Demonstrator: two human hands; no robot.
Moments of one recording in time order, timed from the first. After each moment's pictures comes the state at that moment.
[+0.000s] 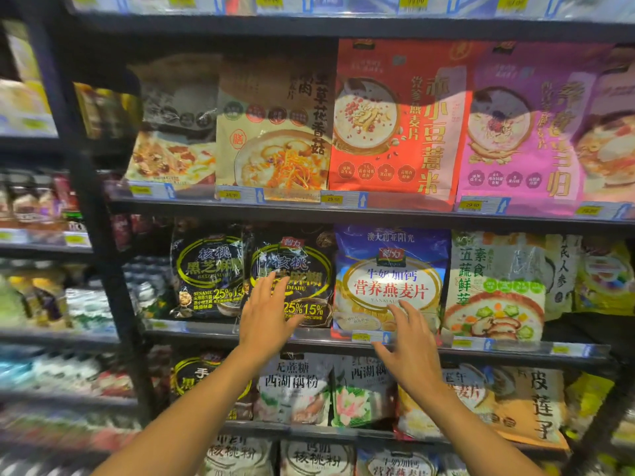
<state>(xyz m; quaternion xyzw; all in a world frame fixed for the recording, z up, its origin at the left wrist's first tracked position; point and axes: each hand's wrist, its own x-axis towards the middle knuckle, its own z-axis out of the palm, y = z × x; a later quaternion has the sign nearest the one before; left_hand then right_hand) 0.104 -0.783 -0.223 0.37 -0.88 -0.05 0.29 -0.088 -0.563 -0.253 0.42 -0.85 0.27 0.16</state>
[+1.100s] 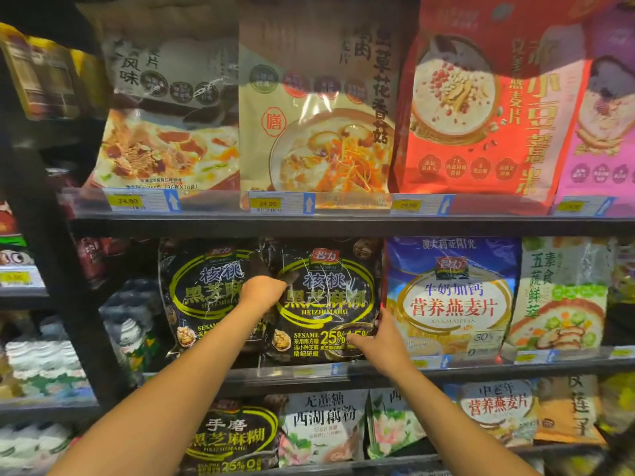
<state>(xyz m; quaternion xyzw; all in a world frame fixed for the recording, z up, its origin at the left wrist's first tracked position) 0.065 -0.989 -0.173 0.48 -0.81 -0.30 0.11 -0.057 -0.771 -0.260 0.25 -0.84 0.47 -0.12</state>
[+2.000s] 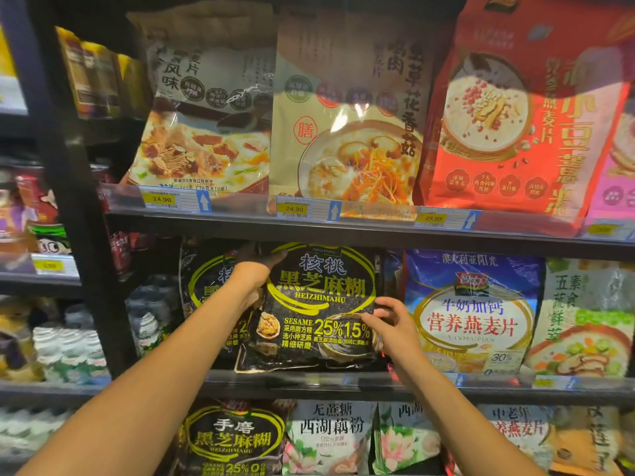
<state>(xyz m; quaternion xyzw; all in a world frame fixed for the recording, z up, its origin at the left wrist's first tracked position) 0.094 -1.027 -0.148 0.34 -0.62 -0.58 0.40 -0.052 -0.784 -0.228 0.26 -0.68 0.67 -0.17</state>
